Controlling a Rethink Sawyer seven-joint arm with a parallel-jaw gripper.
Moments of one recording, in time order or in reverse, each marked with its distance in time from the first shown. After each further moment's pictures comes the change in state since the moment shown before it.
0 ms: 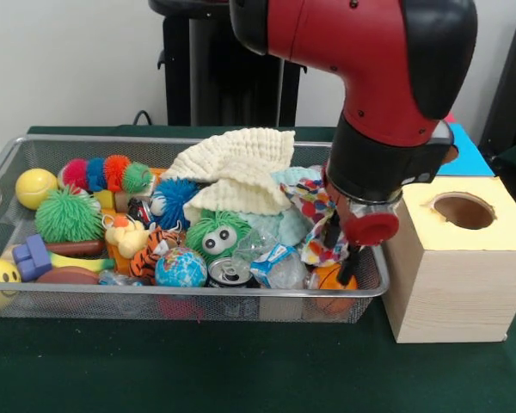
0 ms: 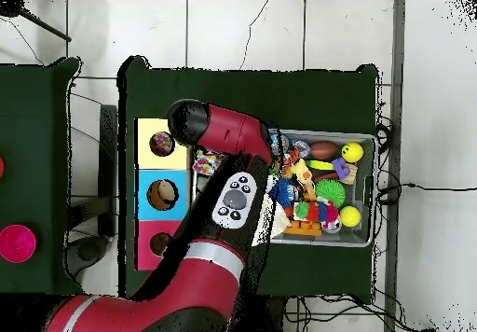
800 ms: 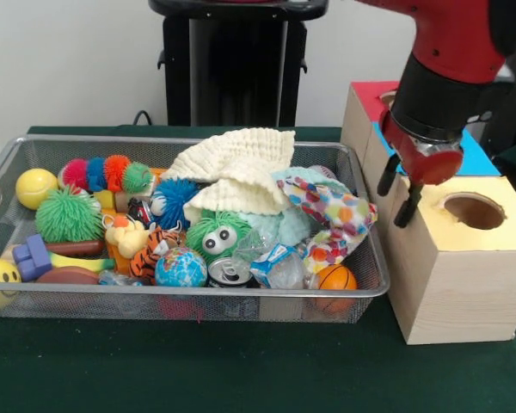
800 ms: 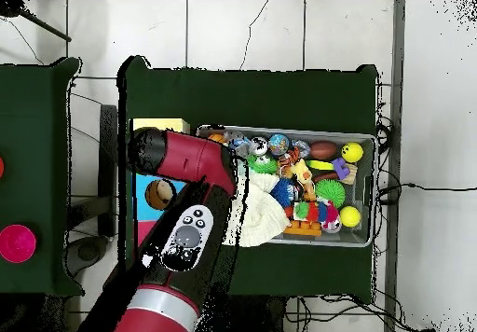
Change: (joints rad) arm 0.127 -0.132 -0.001 0.195 0.008 -0.043 0.000
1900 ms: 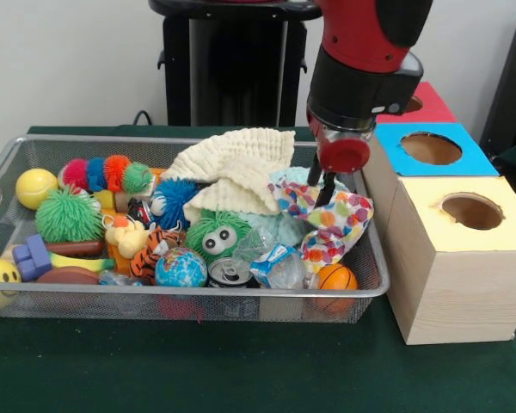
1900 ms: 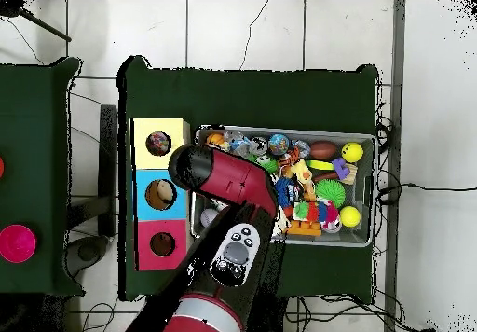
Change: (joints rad) arm -0.097 -0.053 0.011 0.160 -0.005 -0.133 0.000
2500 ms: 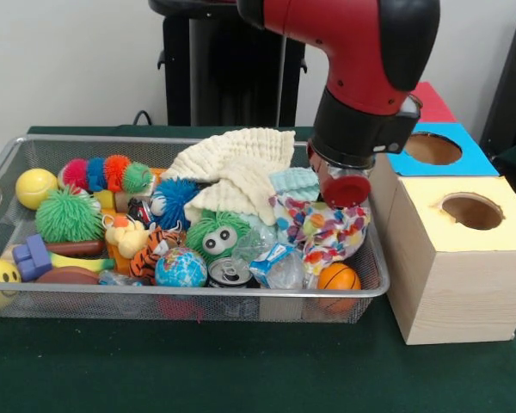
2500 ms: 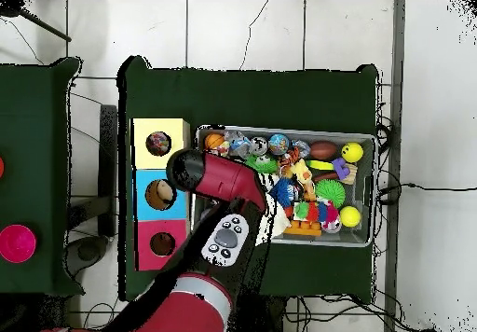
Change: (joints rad) arm 0.022 0.090 0.012 -0.027 0.000 -0.100 0.000
